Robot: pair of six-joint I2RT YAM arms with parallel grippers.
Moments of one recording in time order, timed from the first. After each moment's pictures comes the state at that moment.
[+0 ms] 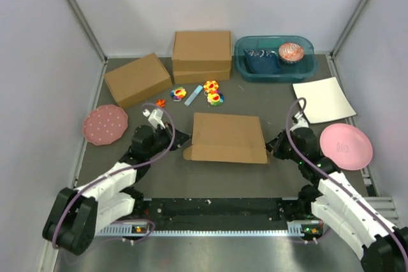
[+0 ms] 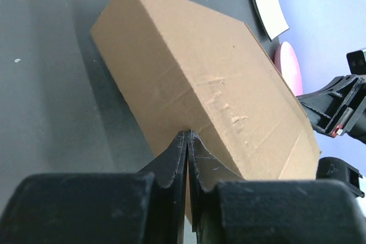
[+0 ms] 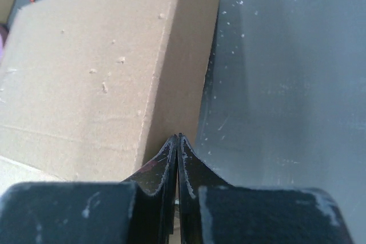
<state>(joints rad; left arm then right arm) -0.39 1.04 0.26 0.47 0.39 -0.83 0.39 0.67 0.33 -0.25 -0.12 0.74</state>
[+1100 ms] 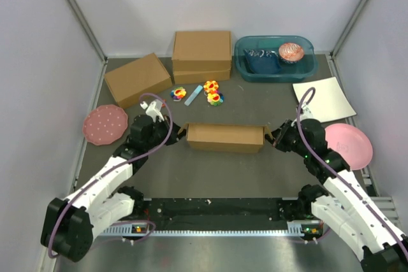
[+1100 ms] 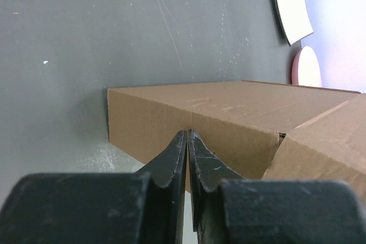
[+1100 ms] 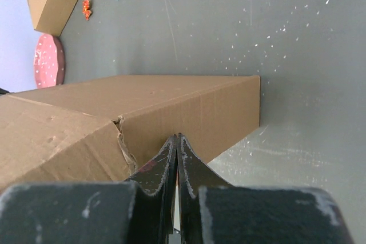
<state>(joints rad) -0.39 0.93 0.46 0.07 0.32 -0.77 0.39 0.64 0.53 -0.39 -0.15 0.78</state>
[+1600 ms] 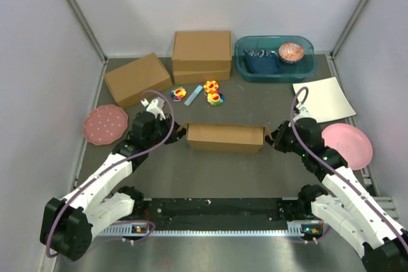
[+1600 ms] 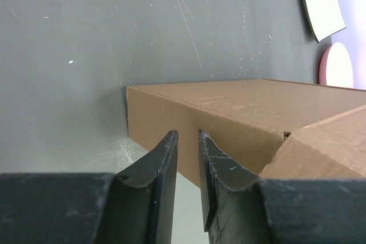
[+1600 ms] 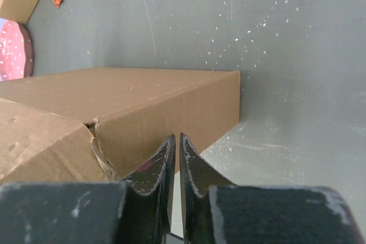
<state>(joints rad) -0.41 0.97 0.54 -0.06 0.25 -0.69 0.40 0.69 0.54 -0.41 -0.10 0.72</state>
